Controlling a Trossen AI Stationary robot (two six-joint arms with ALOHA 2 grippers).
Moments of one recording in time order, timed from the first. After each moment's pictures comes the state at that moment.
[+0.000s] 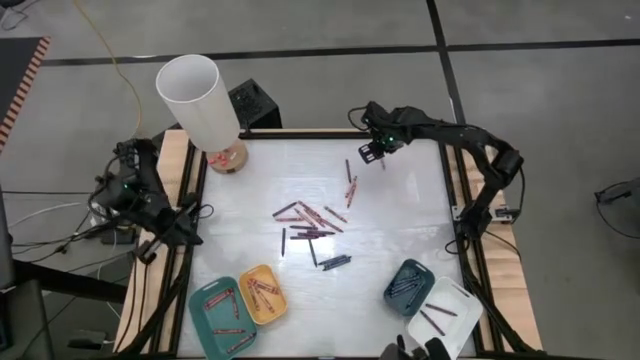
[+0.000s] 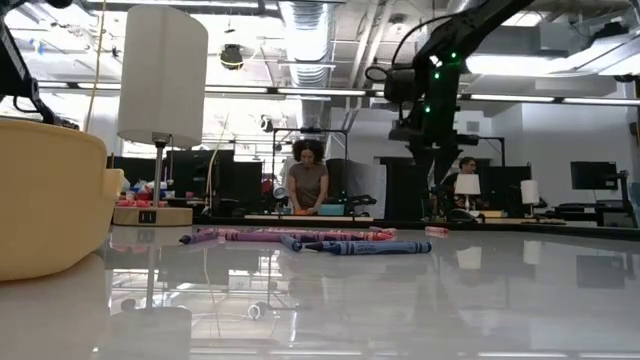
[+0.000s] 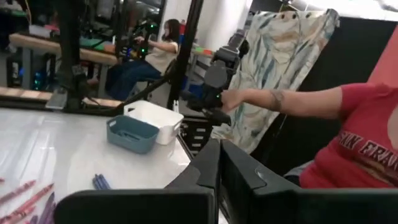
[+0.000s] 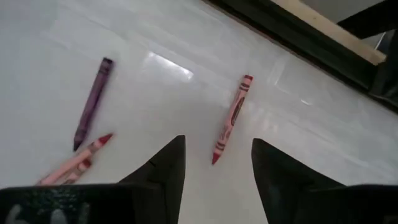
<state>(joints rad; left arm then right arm) -1.10 0.16 0.53 -0.20 -0.68 -0.21 -0.68 1.67 1.32 -0.89 0.14 0.38</state>
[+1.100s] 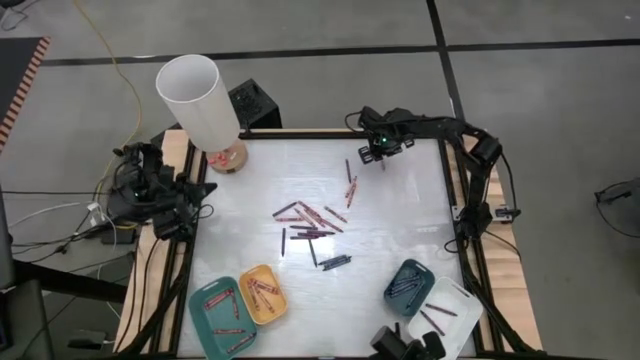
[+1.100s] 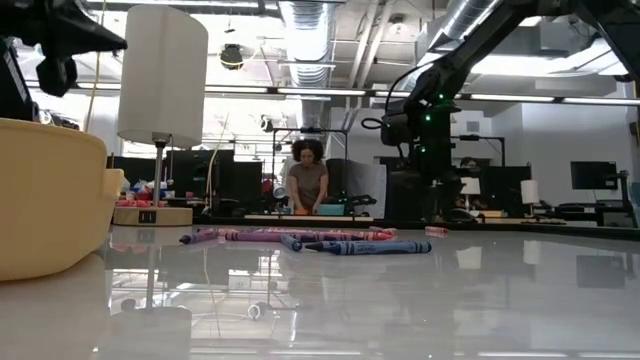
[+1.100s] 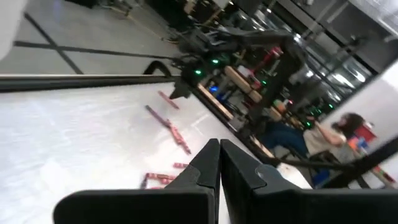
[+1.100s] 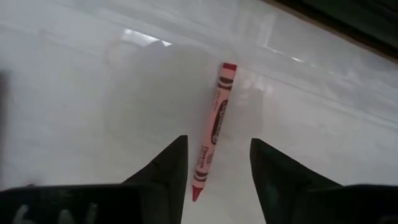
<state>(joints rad) -1.10 0.00 0.50 -0.67 -1.48 -0.87 -0.74 1.87 1.32 -0.86 0.15 0.47</state>
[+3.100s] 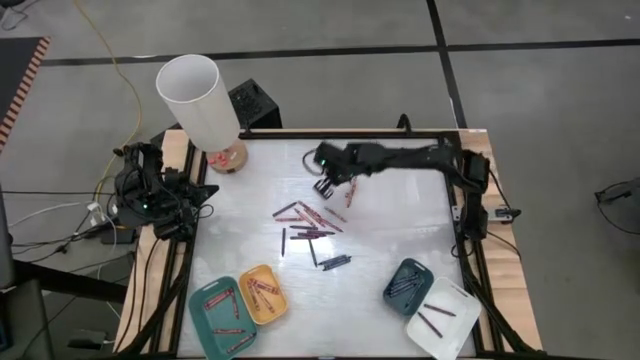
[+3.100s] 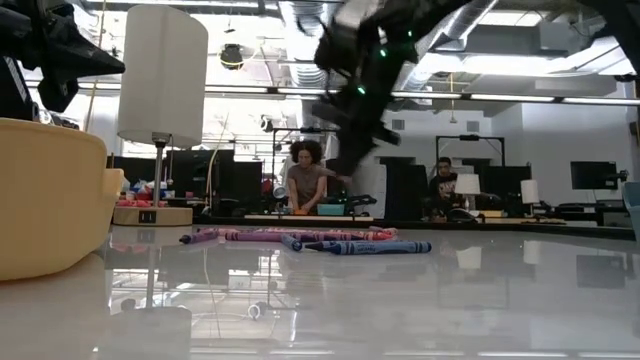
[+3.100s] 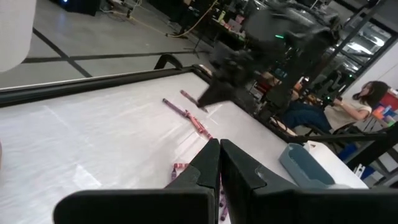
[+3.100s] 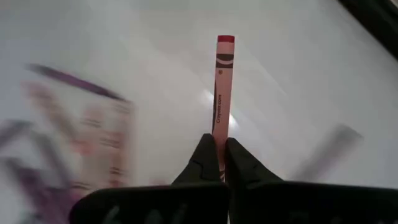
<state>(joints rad) -1.10 0.01 0.50 -1.00 -1.42 -1.06 -0.26 1.86 1.52 -0.66 0.16 0.39</state>
